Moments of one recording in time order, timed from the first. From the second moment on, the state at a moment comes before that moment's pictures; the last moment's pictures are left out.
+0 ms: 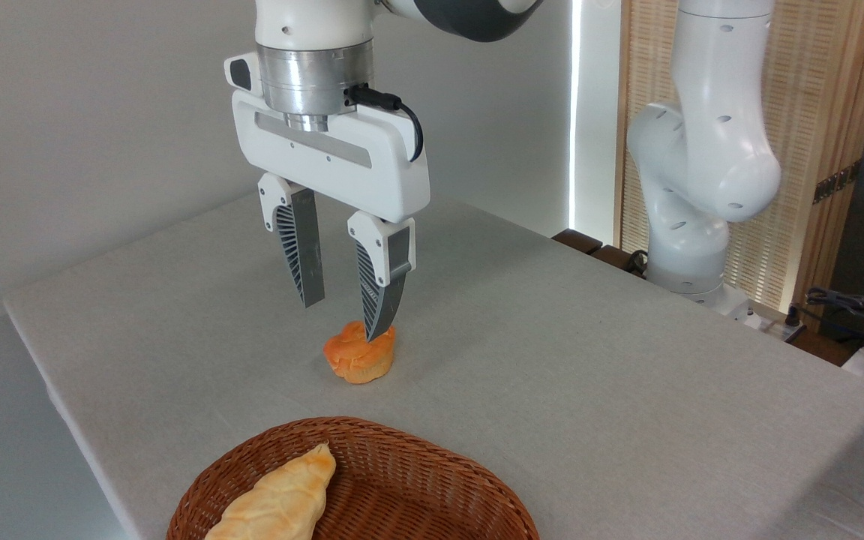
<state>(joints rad) -0.39 -0.08 0.38 -1.79 -0.01 1.84 0.62</state>
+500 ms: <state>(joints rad) -0.39 -0.06 0.38 -1.79 -0.01 1.84 0.62</state>
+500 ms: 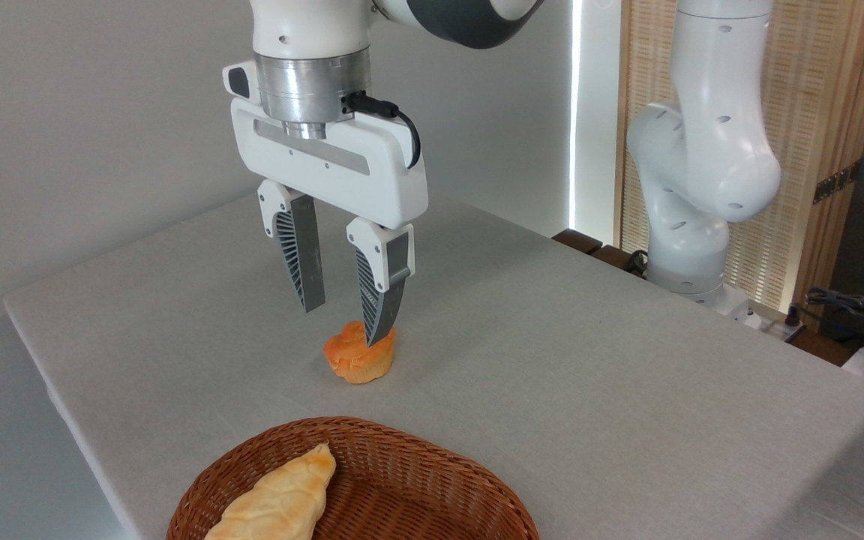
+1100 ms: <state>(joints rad) -0.39 -0.04 0.39 -1.79 -0.05 1.97 0.57</state>
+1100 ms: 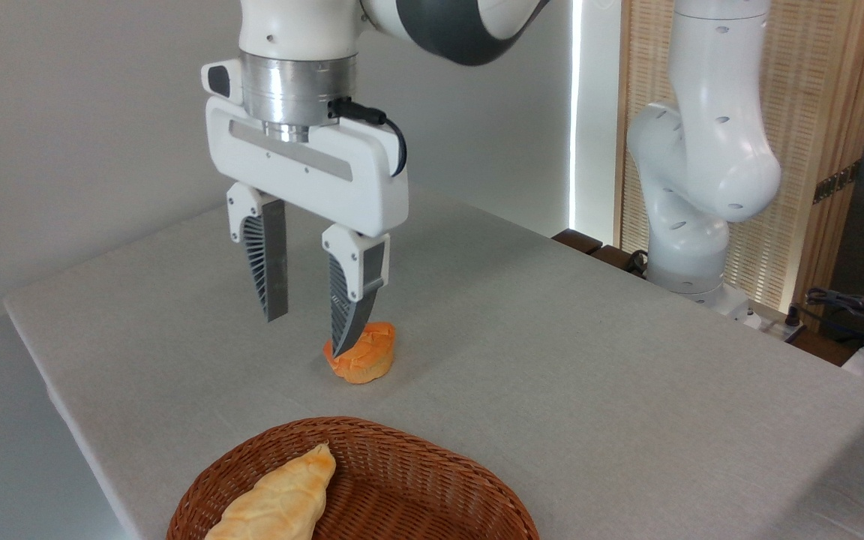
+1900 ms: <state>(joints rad) -0.37 0.17 0.44 -1.80 -0.10 2.14 0.56</state>
